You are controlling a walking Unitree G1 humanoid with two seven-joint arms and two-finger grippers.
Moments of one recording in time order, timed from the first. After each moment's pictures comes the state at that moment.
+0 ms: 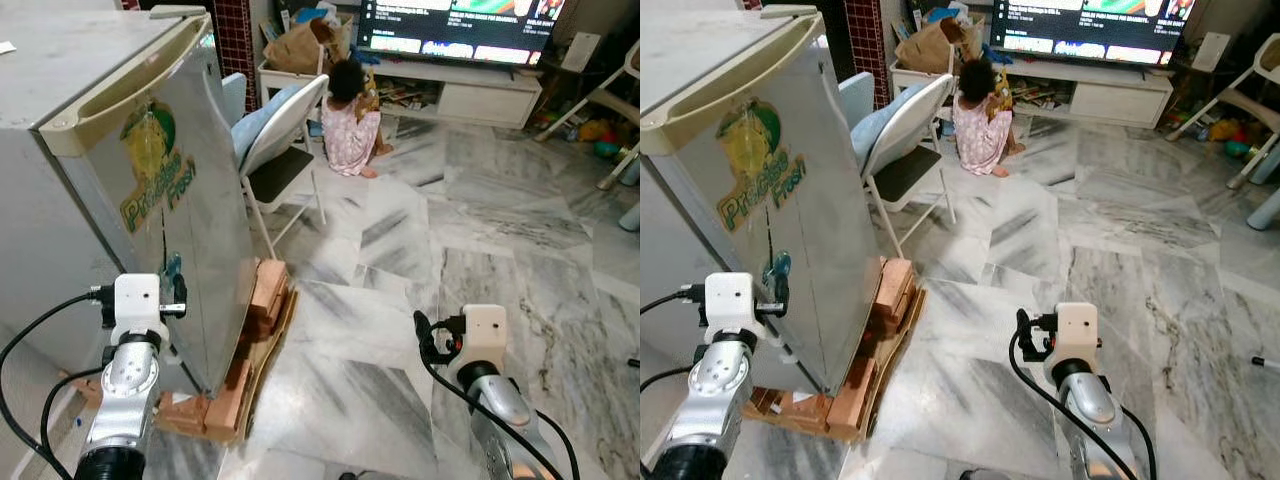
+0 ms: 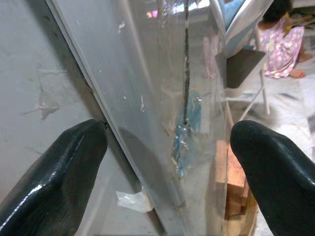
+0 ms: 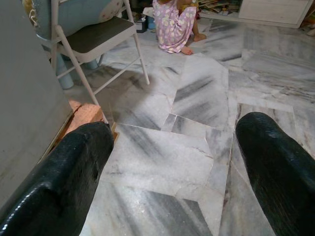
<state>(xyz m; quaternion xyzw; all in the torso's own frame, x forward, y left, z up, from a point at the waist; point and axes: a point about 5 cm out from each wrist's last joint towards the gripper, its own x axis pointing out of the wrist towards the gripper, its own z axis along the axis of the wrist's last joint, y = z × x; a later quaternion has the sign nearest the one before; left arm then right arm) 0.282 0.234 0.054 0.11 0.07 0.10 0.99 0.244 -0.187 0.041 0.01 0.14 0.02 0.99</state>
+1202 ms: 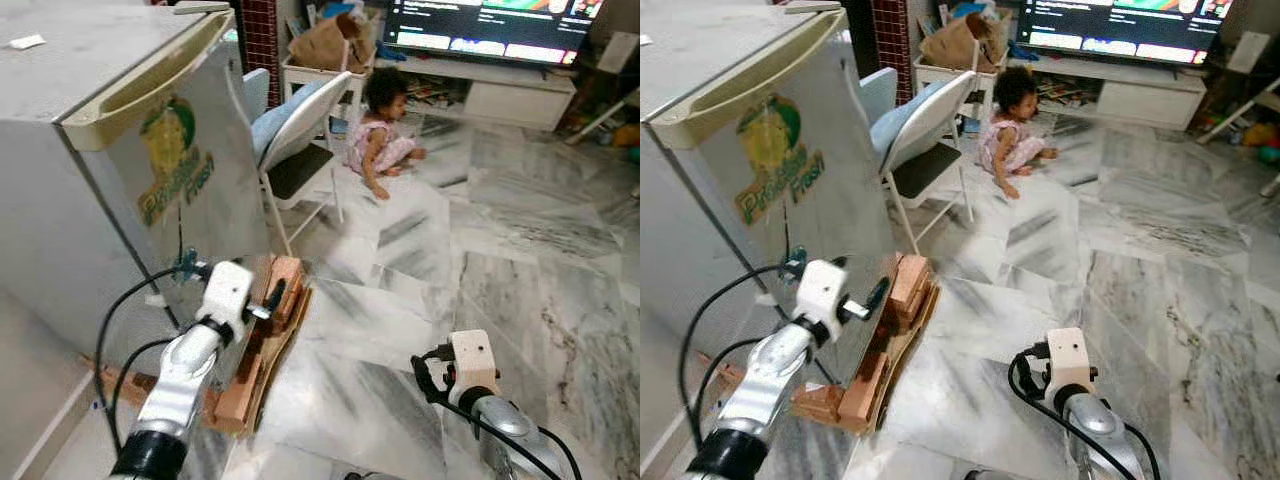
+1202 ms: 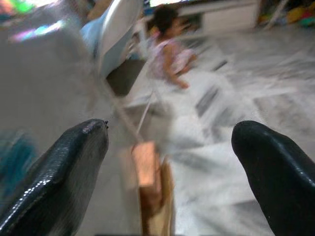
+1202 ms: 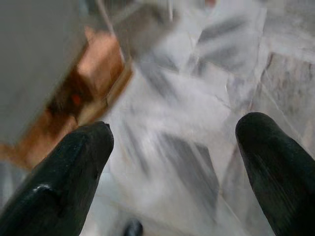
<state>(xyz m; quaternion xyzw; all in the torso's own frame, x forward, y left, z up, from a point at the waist) 0.271 0.159 0.056 0.09 0.06 -0.15 0.98 0.230 -0.187 0.019 0.00 0.24 0.04 0.97</state>
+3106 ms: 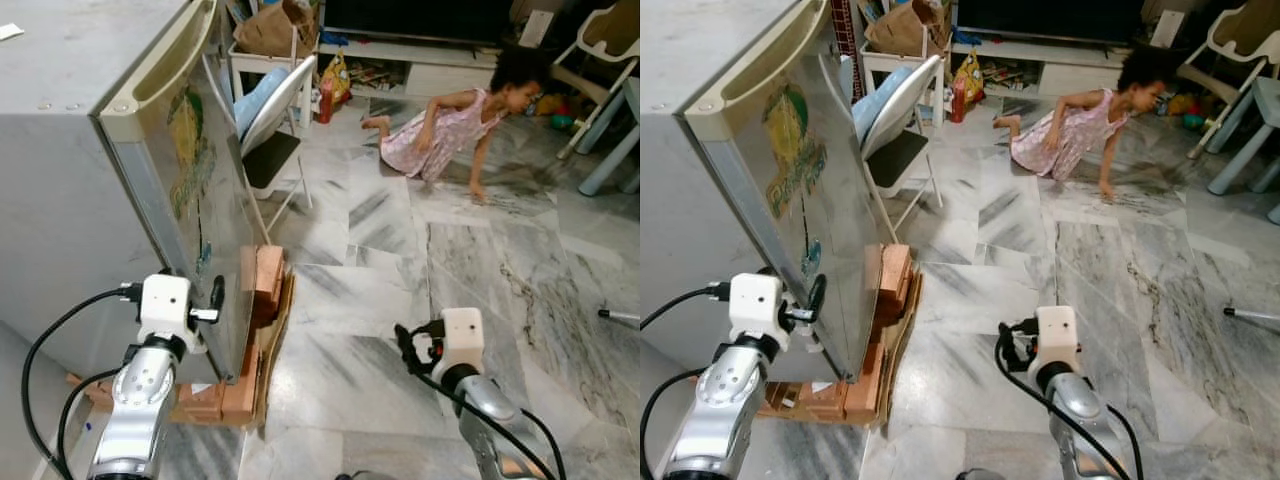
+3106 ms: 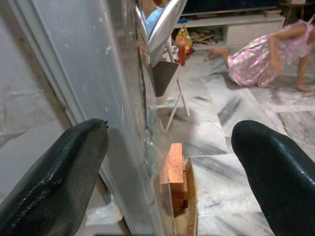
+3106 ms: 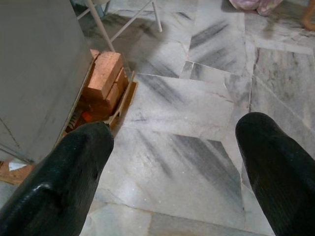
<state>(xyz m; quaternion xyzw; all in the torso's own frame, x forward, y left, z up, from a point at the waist) 0.276 0.188 0.076 0.06 0.04 -0.04 1.00 0.240 -0.174 0.024 0.01 0.23 0.06 0.97</state>
